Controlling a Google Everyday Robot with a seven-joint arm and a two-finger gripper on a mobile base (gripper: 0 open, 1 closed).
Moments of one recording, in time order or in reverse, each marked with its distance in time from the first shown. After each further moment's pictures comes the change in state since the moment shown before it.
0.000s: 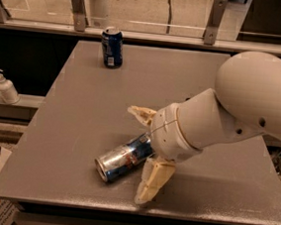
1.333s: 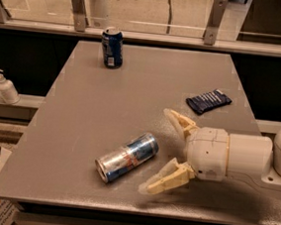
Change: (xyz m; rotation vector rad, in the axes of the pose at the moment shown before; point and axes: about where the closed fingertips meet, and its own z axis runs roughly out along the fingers) arm 0.027 -0.009 -0.028 0.253 -0.503 0.371
